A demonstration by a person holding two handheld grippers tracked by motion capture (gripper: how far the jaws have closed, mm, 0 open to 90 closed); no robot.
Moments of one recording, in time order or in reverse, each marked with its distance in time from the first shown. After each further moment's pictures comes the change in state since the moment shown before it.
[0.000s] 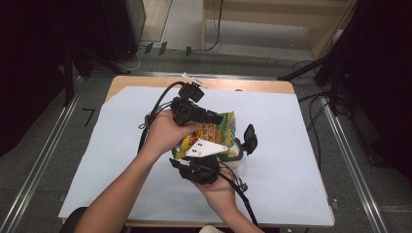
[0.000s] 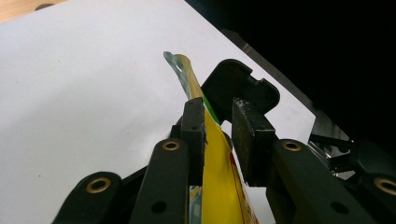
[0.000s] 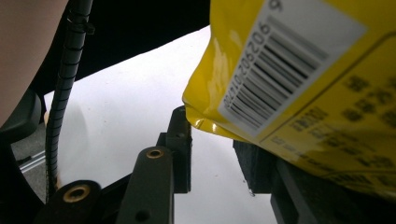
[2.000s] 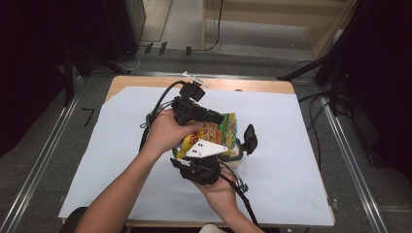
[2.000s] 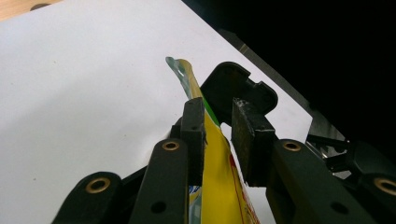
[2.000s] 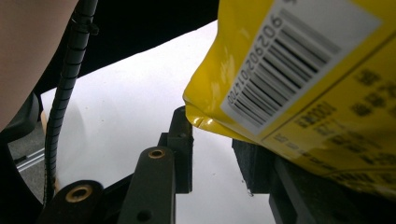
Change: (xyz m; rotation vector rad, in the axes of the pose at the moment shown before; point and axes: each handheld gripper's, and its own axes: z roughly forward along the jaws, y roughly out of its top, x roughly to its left) left arm 0.002 0.003 0.002 0.002 -0.014 -0.005; right arm 0.001 0.001 -0.003 0.006 -0.015 -0.005
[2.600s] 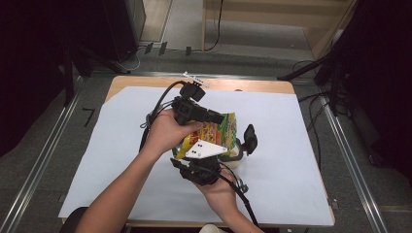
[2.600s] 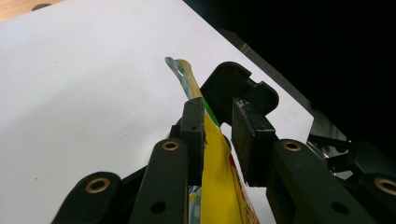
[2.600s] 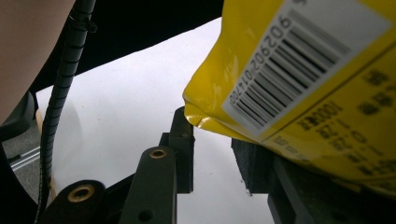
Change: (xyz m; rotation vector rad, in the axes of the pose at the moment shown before) left arm 0.000 0.000 0.000 0.003 0.006 0.003; right arm 0.001 0.000 0.000 0.002 -0.013 -0.011
